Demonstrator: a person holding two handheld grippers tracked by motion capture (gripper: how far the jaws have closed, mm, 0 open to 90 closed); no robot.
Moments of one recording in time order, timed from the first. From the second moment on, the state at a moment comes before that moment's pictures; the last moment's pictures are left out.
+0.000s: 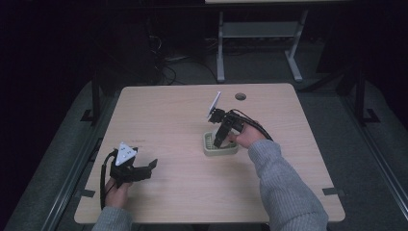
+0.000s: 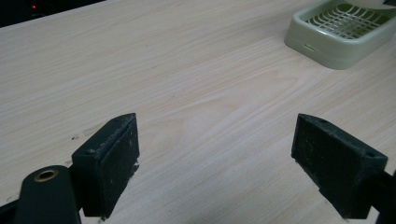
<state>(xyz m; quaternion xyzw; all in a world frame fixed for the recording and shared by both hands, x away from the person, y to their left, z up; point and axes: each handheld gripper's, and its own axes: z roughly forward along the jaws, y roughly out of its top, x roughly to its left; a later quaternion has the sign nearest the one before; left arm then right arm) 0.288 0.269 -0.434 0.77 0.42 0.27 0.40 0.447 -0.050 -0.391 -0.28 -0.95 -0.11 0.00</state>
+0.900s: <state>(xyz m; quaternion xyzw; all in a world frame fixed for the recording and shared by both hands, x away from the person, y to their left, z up) 0.287 0.269 -0.433 0.77 0.42 0.26 0.40 0.459 -0.038 -0.412 -0.30 -0.95 -0.07 -0.01</state>
